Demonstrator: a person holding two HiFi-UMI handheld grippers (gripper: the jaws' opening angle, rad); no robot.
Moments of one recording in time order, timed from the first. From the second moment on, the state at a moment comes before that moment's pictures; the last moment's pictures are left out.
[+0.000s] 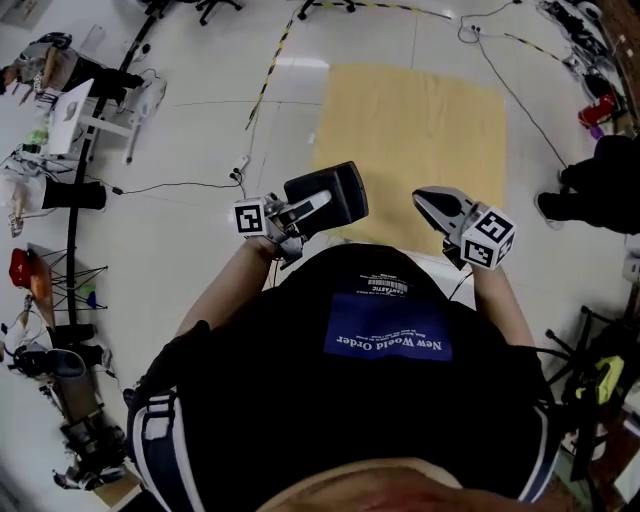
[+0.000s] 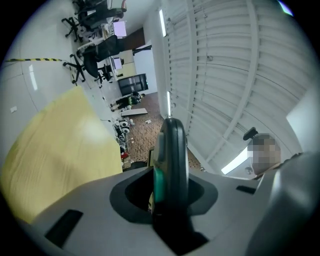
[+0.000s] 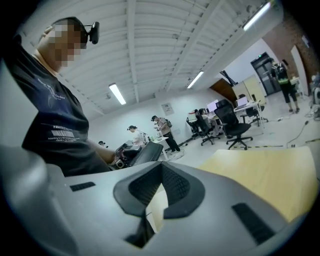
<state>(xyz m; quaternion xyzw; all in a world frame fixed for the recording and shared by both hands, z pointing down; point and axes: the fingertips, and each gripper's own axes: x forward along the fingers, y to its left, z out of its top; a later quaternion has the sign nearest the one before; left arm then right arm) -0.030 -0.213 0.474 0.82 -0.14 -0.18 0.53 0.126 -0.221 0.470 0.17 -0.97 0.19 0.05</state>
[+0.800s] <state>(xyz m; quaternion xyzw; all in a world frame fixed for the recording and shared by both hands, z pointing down) -0.116 -0.397 0.623 0.82 -0.11 -0.01 0.57 0.031 -0.309 0.527 0.24 -0.93 0.26 0.12</state>
